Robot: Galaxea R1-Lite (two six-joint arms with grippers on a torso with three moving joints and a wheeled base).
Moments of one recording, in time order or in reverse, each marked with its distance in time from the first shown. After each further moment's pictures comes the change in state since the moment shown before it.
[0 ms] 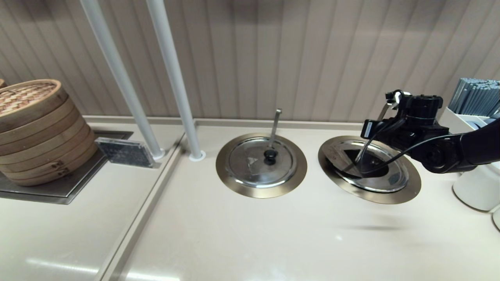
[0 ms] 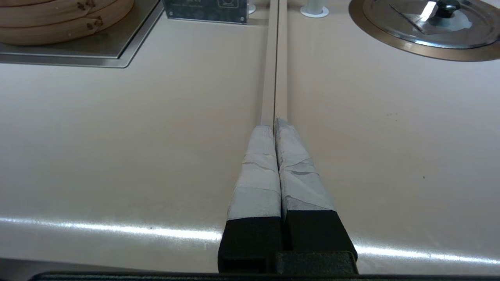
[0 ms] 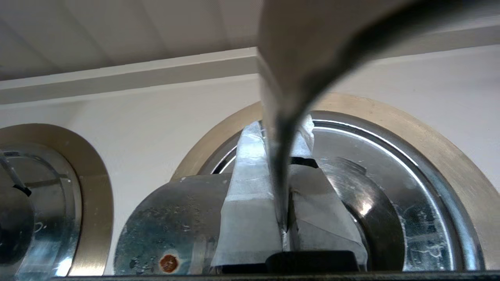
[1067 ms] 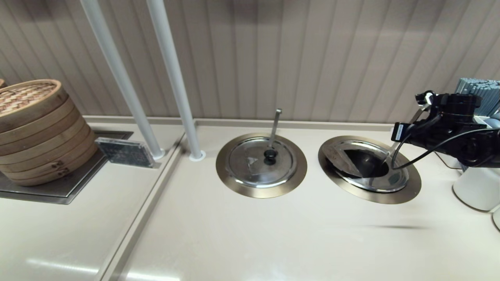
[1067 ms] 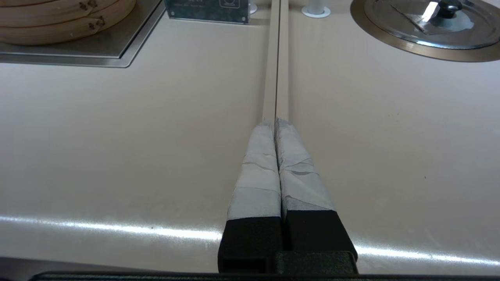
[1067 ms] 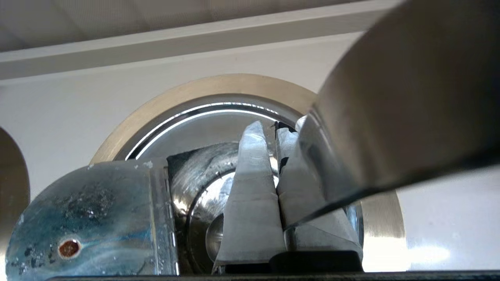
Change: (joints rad) left arm 0.000 0.000 0.000 0.000 0.000 0.000; right arm -0.170 -0.032 -0.029 0.155 0.118 -0.064
